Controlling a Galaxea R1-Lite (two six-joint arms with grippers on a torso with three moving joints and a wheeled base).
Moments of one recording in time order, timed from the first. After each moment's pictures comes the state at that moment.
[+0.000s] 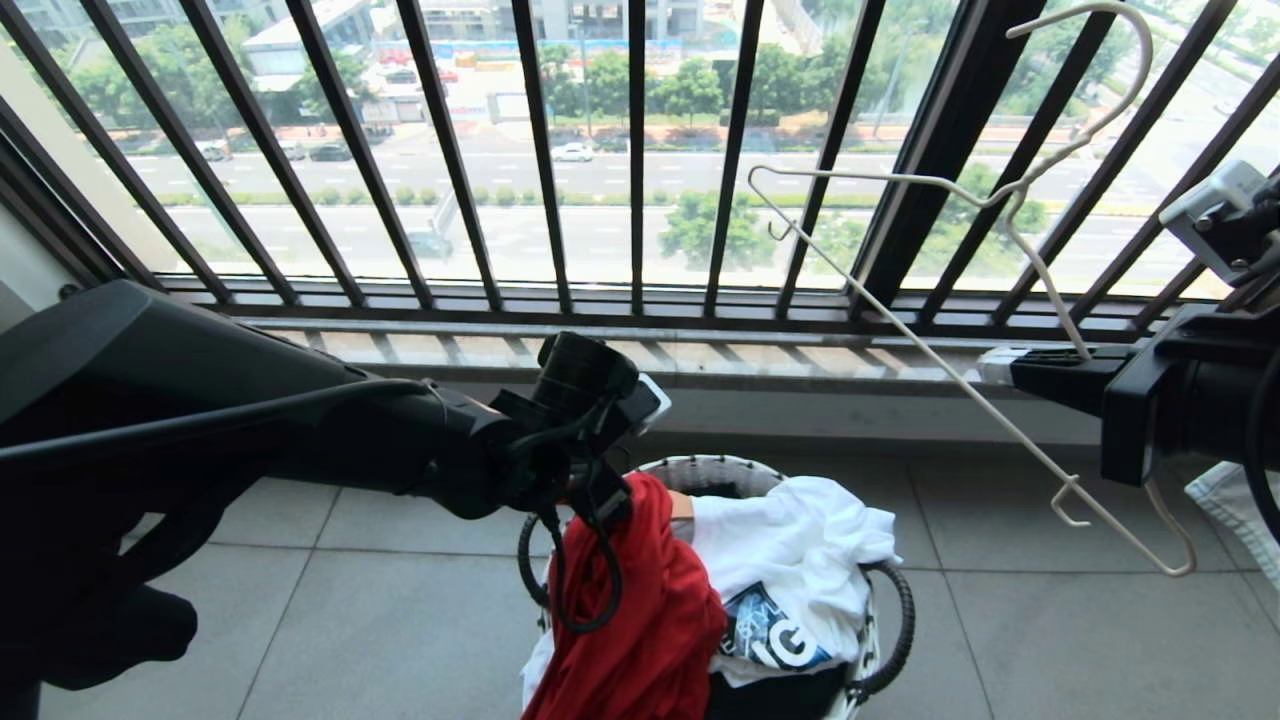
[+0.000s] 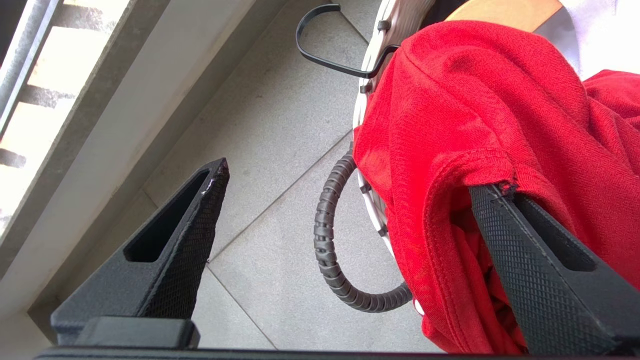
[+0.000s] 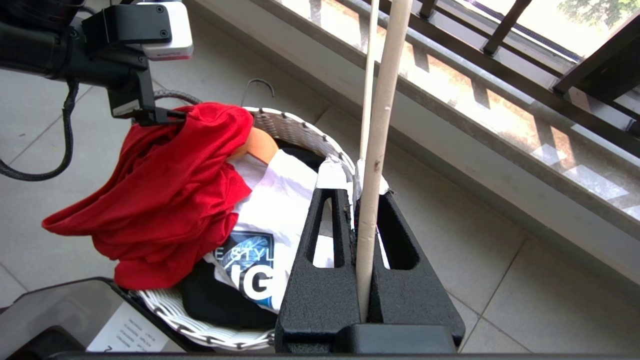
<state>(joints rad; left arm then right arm) -0.65 2.06 -1.36 -0.04 0.34 0.45 0.28 1.25 -0.93 -0.07 0.23 -0.23</state>
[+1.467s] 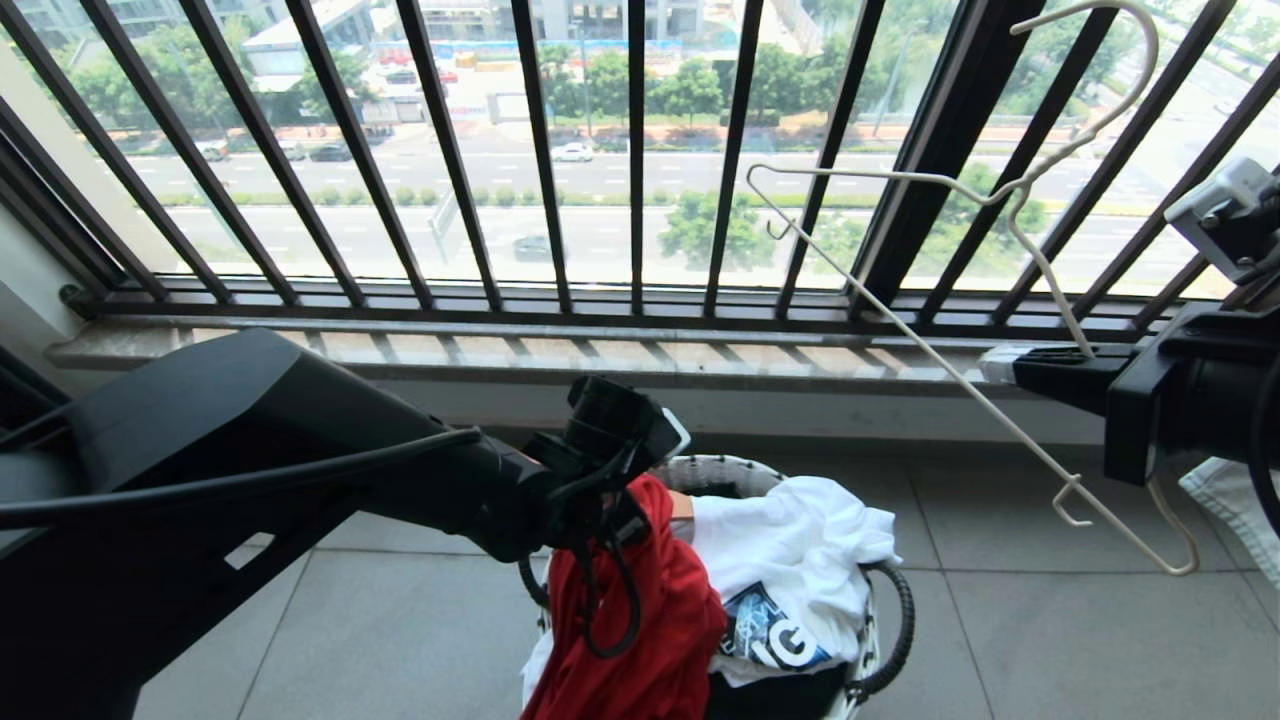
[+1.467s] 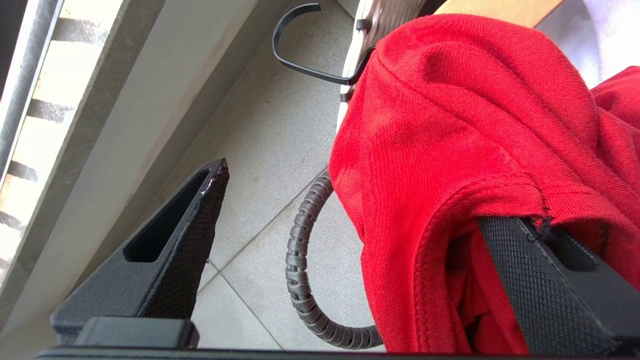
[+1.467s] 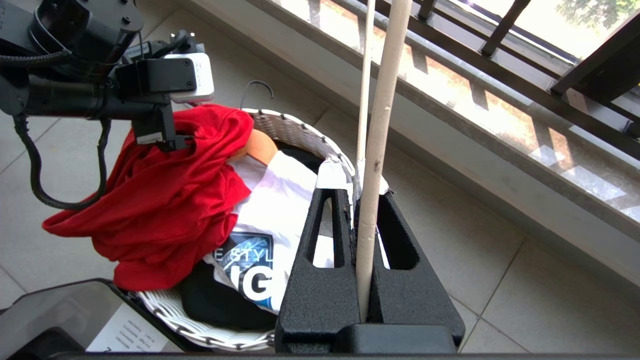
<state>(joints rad) -0.68 2.15 -1.31 -0.19 0.41 0.49 0.28 1.24 -0.93 -0.07 0.23 -0.23</state>
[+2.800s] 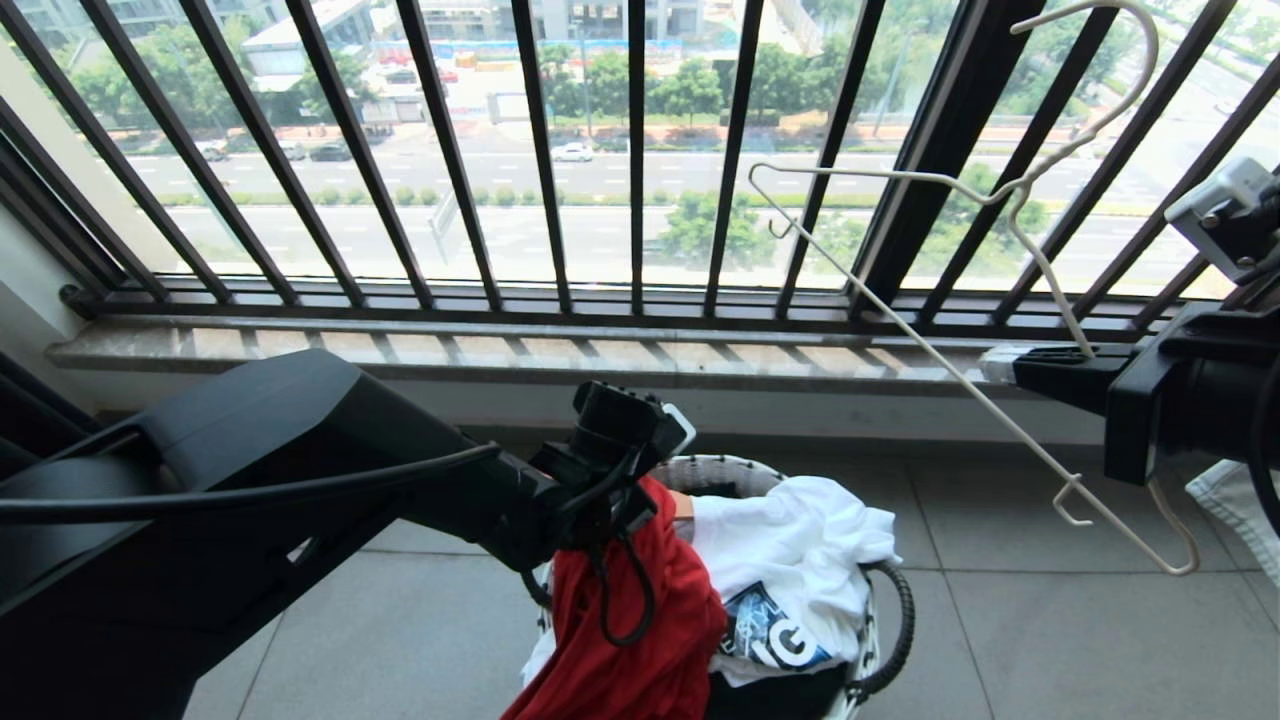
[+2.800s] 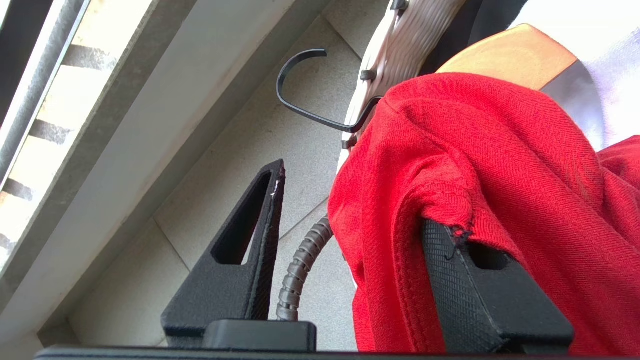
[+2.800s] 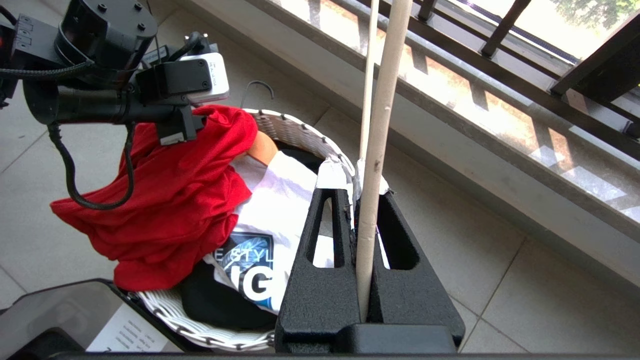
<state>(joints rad) -0.68 2.21 -1.32 -0.34 0.40 0.49 0.28 1.24 -0.93 -0.07 0.23 -0.23</state>
